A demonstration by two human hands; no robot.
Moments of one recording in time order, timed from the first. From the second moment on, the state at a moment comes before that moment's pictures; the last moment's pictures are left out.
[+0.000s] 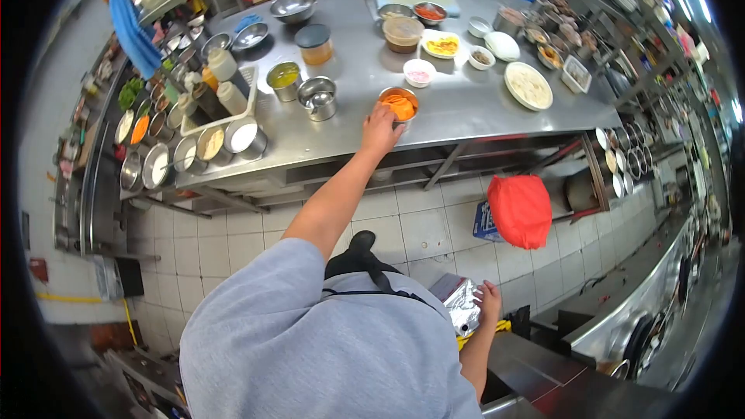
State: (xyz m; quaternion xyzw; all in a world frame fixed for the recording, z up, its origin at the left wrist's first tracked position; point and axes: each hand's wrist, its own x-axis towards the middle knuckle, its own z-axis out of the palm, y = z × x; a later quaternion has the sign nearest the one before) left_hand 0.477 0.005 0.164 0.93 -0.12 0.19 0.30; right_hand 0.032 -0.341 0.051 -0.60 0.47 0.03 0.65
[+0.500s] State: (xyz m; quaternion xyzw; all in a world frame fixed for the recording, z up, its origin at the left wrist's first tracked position) left_hand 0.432 0.078 0.157 0.83 -0.08 0.24 0.49; right_hand -0.052 -0.331 0.007 -0.68 0.41 0.17 0.58
